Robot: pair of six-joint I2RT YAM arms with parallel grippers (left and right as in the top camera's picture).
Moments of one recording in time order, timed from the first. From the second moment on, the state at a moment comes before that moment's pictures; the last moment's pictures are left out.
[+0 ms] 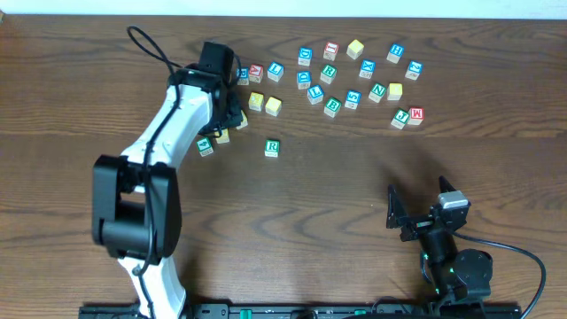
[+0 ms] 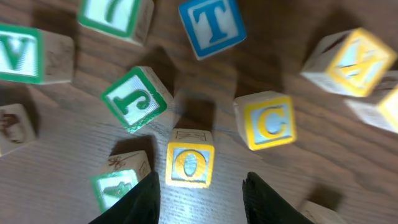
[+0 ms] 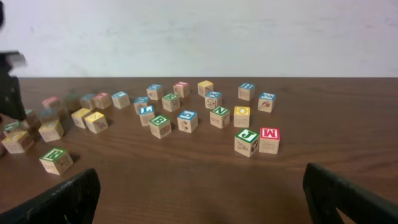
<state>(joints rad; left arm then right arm) -0.21 1.98 1.50 -0.84 -0.07 -0.48 0.09 0.03 0.01 -0.06 -0.12 0.08</state>
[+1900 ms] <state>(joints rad) -0.21 2.07 1.40 -0.69 -0.09 -0.47 0.09 0.03 0.01 -0.06 -0.12 0.08</state>
